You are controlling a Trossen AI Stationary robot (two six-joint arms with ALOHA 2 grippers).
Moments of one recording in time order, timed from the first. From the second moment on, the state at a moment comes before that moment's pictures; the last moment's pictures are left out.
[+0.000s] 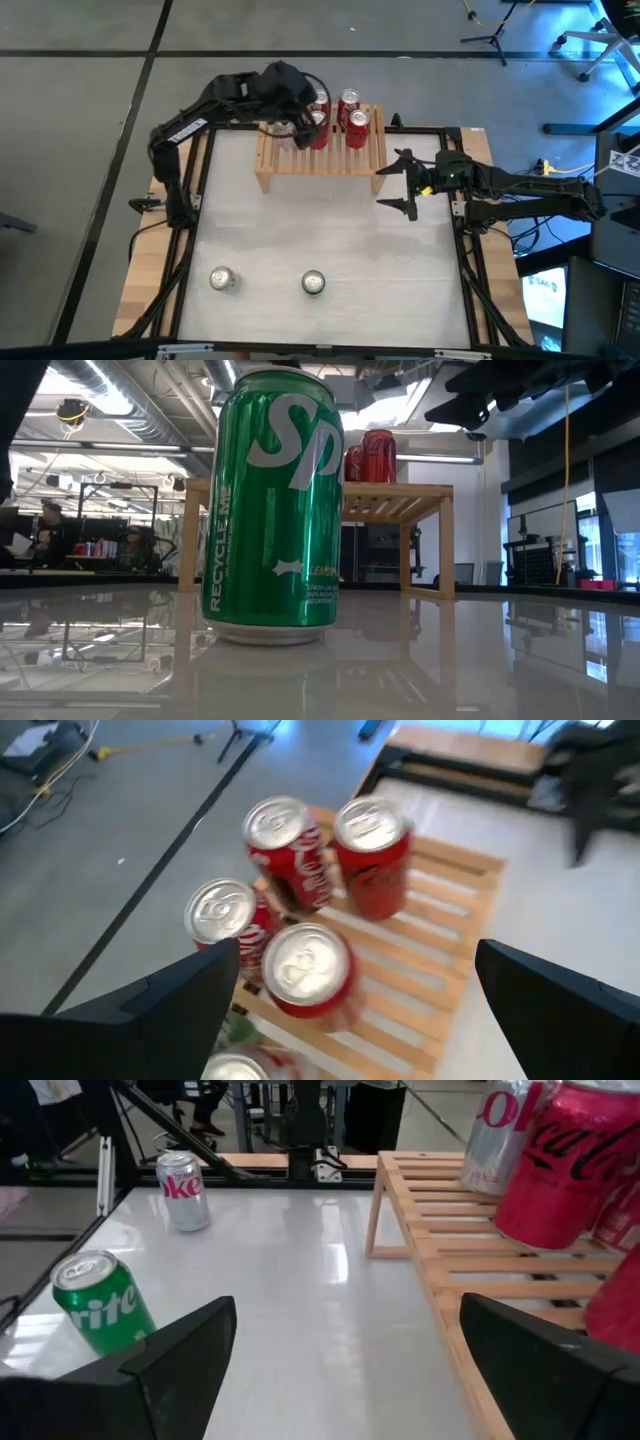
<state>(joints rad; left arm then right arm) 0.30 1.82 2.36 -1.25 -0.27 -0.02 -0.15 0.84 0.67 -0.13 -0.17 -0.08</state>
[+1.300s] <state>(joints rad) -0.13 1.29 1.17 -0.55 -0.63 -0.24 -0.48 0.92 0.67 -0.09 -0.15 -0.19</state>
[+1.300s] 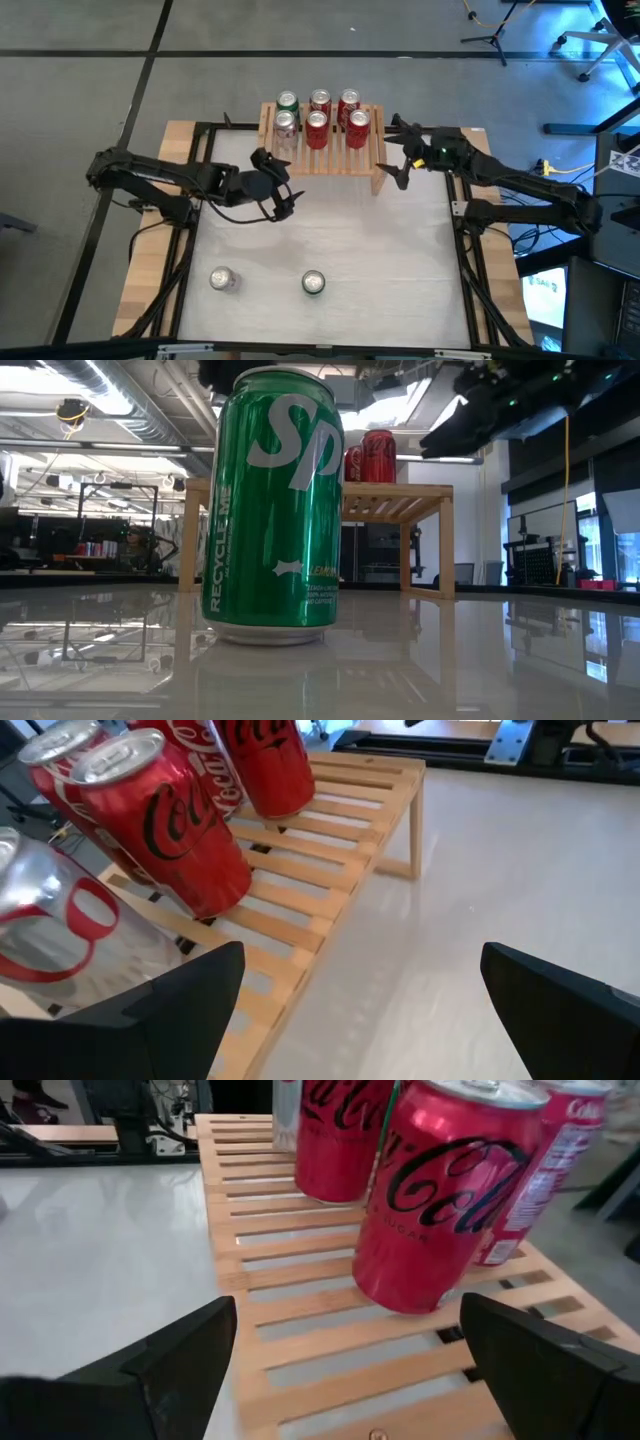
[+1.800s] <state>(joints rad) -0.13 1.29 1.13 -0.47 -0.63 -0.23 -0.58 1.13 0.67 0.11 -0.23 -0.19</state>
